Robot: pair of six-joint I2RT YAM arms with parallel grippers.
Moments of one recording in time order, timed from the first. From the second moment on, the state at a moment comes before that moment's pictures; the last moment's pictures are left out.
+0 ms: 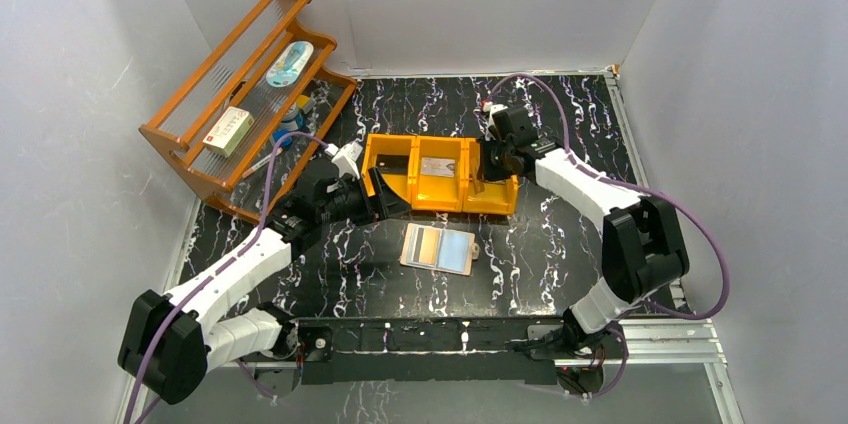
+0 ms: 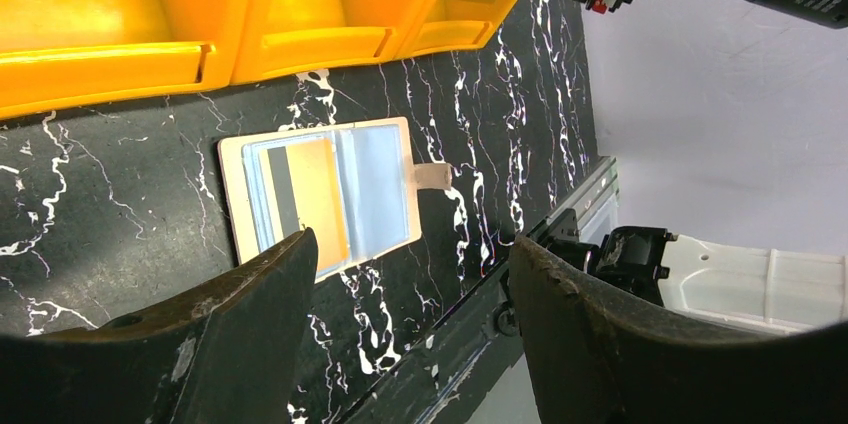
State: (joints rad) left arm -0.53 1.08 0.65 -0.07 0.38 -0.78; right arm 0.46 1.57 1.12 -0.43 -0.11 0.26
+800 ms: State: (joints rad) left arm -0.53 1.04 0.65 -0.09 0.36 -0.76; right arm 0.47 1.59 1.13 -0.36 0.01 -0.69
